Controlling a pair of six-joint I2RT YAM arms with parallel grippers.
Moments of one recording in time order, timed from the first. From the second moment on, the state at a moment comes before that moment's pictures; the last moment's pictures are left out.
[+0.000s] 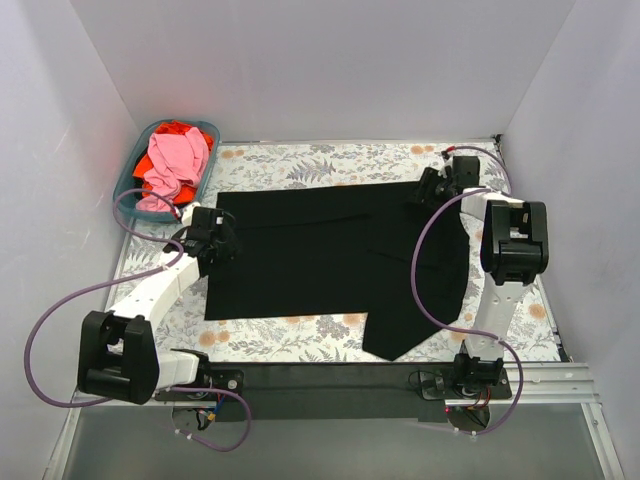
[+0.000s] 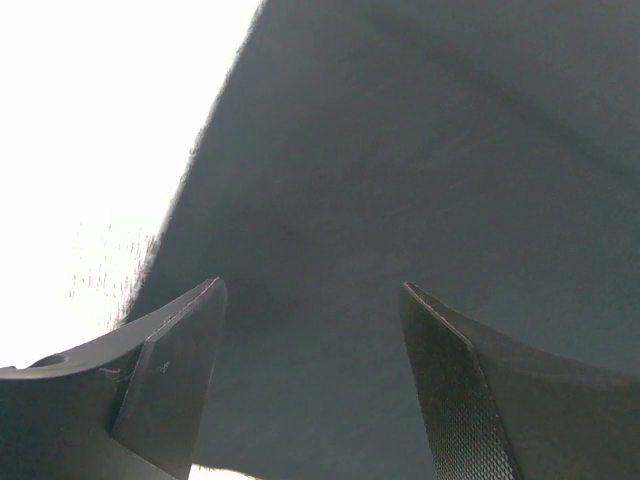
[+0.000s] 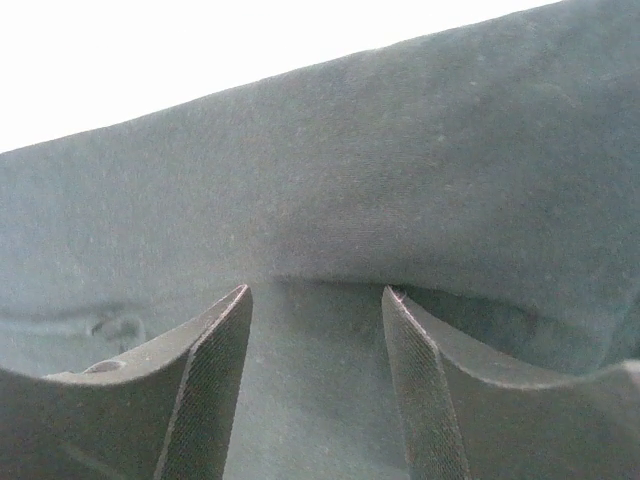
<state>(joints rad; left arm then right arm) -0.19 1.28 0.79 -0.44 -0.26 -0.69 0.00 2.04 1.30 -0.05 -0.38 0.32</state>
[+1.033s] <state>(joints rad) -0.35 1.36 0.68 -0.63 -0.24 -0.93 0.07 1.45 0.96 -0.31 -0.11 0.29</state>
